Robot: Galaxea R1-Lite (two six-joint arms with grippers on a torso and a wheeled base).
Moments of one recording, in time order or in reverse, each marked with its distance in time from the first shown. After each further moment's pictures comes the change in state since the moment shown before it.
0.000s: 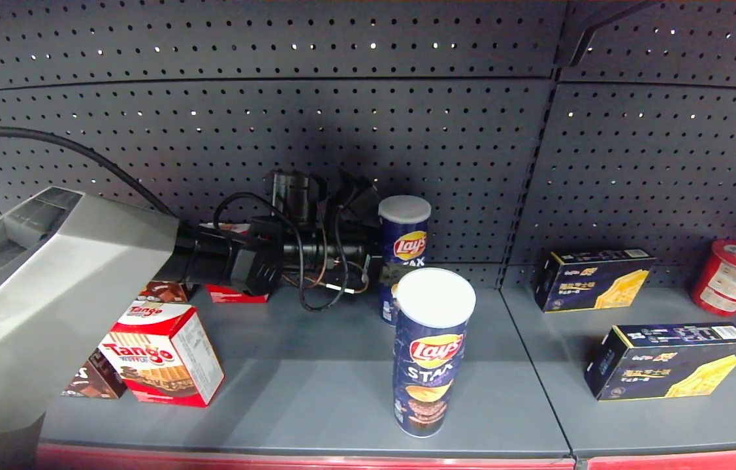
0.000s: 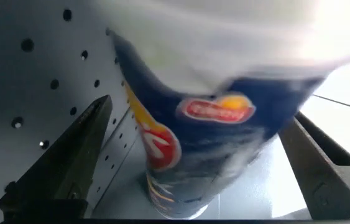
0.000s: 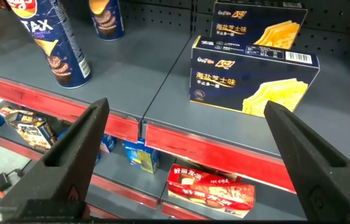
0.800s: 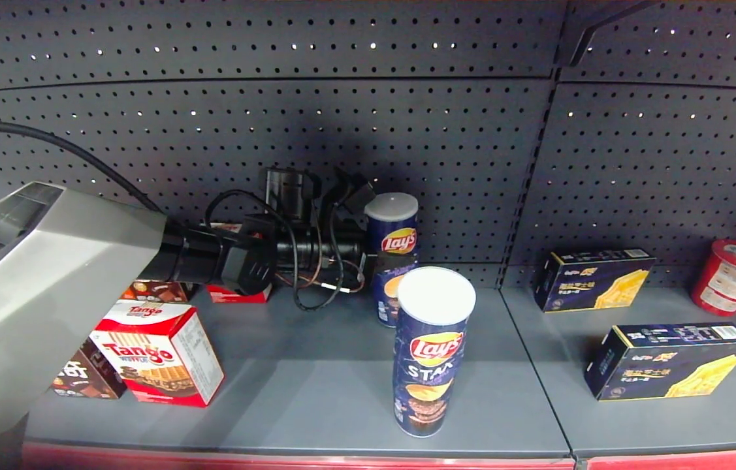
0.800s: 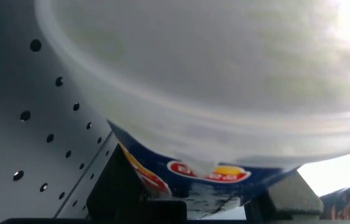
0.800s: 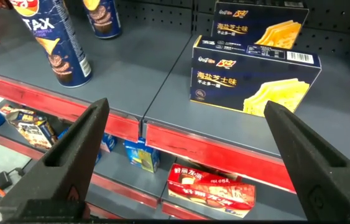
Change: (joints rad) left arm 0.006 -0.030 0.027 0.000 -0.001 0.000; right arm 0.003 0.003 0.000 0.000 0.000 0.000
